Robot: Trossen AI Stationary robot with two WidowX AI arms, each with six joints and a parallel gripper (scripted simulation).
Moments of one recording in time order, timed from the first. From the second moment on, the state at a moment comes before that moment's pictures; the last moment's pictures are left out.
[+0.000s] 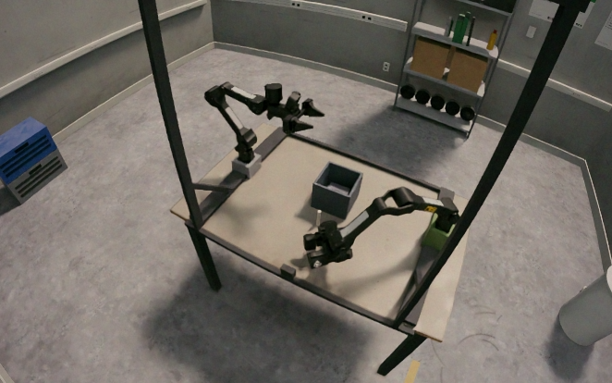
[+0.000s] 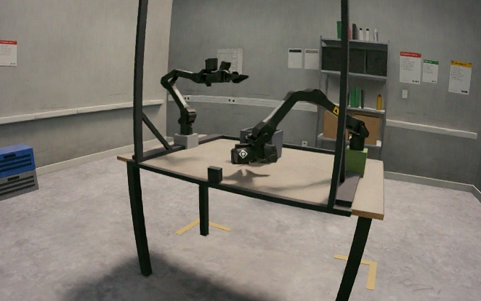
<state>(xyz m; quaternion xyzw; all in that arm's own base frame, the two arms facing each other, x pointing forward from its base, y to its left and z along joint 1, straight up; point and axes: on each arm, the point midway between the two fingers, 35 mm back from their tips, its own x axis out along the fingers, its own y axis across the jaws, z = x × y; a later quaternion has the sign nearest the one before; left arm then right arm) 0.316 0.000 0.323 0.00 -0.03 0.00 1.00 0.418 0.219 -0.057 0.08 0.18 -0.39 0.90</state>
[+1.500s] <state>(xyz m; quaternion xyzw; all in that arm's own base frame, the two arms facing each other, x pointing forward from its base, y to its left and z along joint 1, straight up) 0.316 0.000 0.323 0.00 -0.03 0.00 1.00 0.429 0.194 0.043 0.11 0.22 -0.40 0.89</state>
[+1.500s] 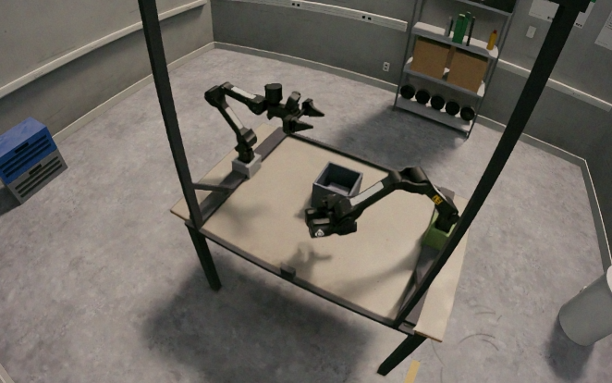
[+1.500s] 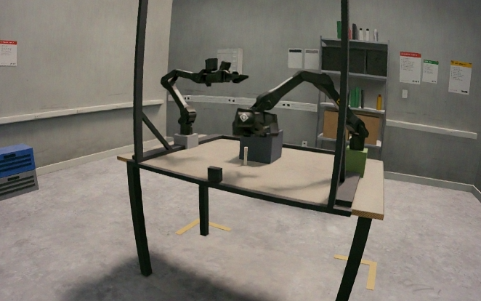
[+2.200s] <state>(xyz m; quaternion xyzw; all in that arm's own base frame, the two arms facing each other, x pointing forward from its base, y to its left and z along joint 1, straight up) 0.316 0.000 0.323 0.00 -0.03 0.00 1.00 0.436 0.114 0.136 0.19 0.30 -0.28 0.89</state>
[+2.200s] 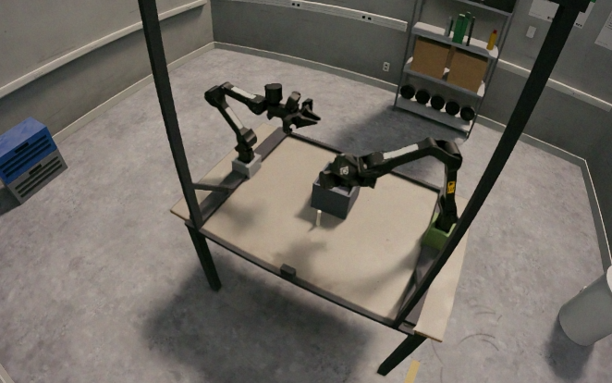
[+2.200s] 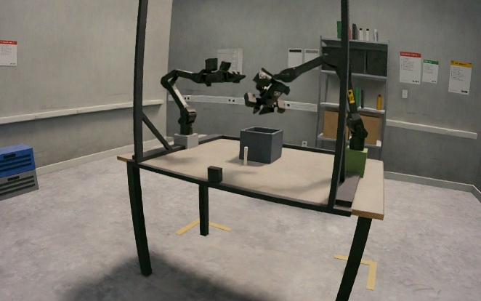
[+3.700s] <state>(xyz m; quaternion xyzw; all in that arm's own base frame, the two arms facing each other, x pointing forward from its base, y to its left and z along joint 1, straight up) 0.406 -0.048 0.246 -0.18 0.26 0.02 0.95 0.341 0.007 0.310 0.06 0.04 -0.03 1.00</state>
